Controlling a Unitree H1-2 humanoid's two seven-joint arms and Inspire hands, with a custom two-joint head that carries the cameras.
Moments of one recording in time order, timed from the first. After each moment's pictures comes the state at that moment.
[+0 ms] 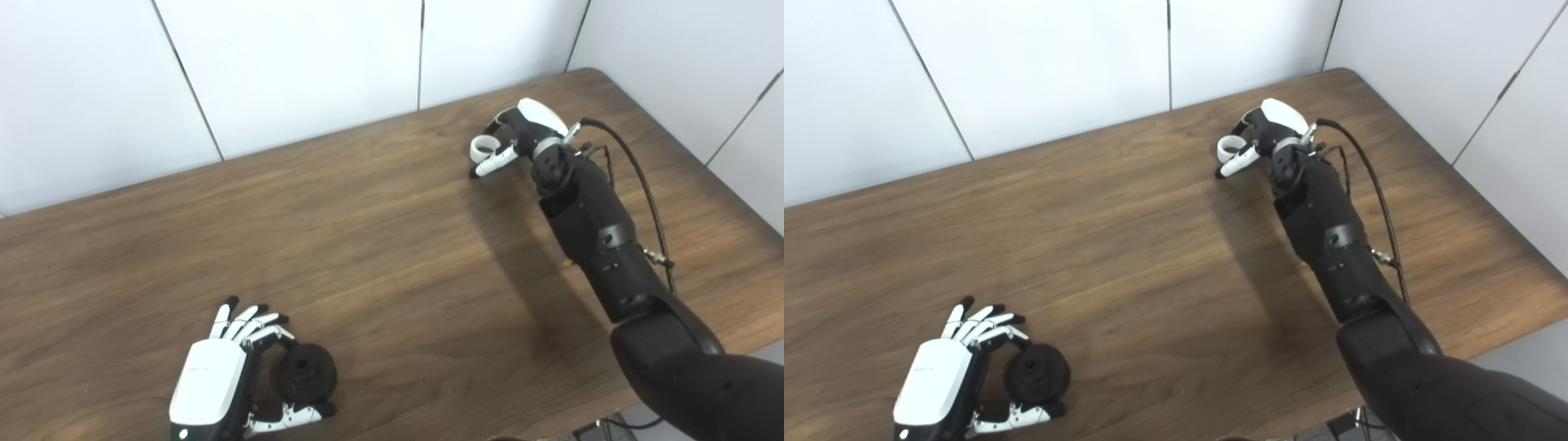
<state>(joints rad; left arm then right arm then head) 0.13 0.26 -0.35 -0.25 0.98 -0.11 0.02 -0.53 -0.41 -0.04 0.31 -0.81 0.48 0.28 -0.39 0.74</state>
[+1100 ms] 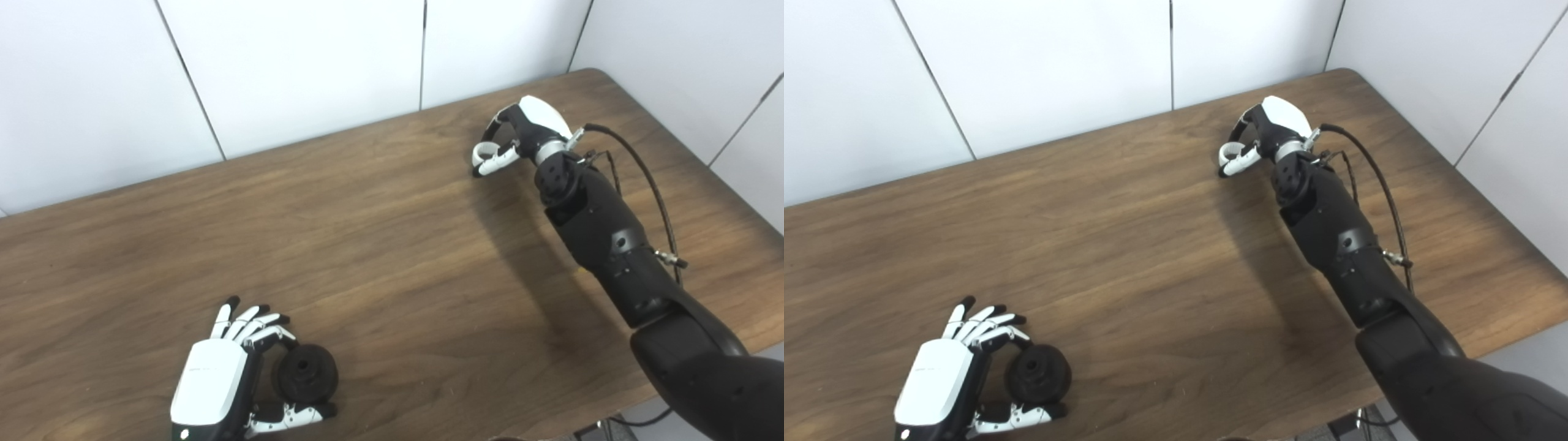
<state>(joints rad) 0.13 0.25 -0.35 -0.25 0.98 -0.11 0.02 -0.50 -0.46 0.06 0.30 -0.65 0.46 0.12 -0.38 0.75</state>
